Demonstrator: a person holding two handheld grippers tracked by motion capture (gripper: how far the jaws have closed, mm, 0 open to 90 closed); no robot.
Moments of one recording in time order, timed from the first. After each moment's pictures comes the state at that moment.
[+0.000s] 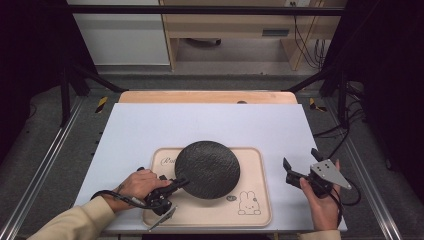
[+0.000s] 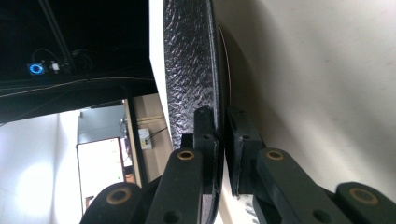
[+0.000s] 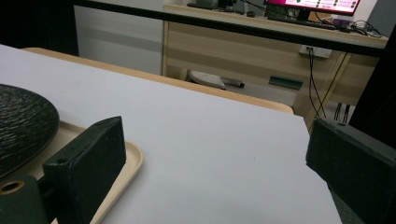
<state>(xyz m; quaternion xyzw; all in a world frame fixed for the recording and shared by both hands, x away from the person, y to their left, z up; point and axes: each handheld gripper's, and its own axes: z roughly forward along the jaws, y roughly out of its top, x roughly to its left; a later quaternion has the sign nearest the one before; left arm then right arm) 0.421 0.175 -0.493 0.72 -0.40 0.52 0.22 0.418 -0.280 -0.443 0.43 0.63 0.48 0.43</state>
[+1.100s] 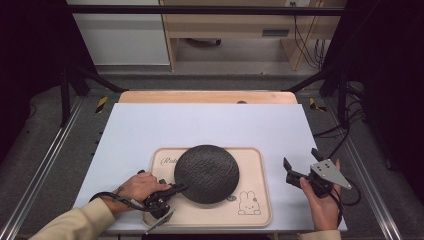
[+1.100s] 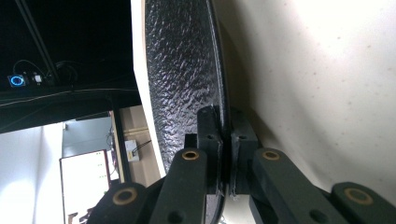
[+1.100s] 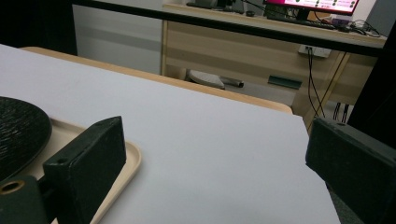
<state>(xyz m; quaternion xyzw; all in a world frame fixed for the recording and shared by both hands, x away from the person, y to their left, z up) 0.420 0.182 -0.505 0.73 -0.42 0.49 0.23 0.418 -0.281 -0.443 0.43 0.63 0.48 0.43</state>
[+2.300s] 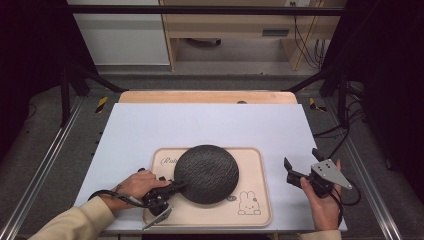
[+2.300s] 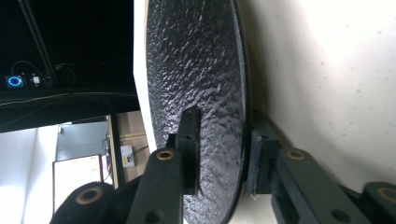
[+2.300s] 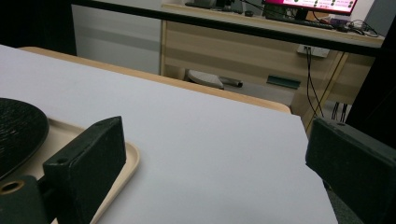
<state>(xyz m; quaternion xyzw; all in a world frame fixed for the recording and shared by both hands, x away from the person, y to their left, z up) 0.428 0.186 -0.505 0.73 -0.41 0.48 0.25 0.418 -0.282 -0.442 0.43 0.63 0.48 0.43</state>
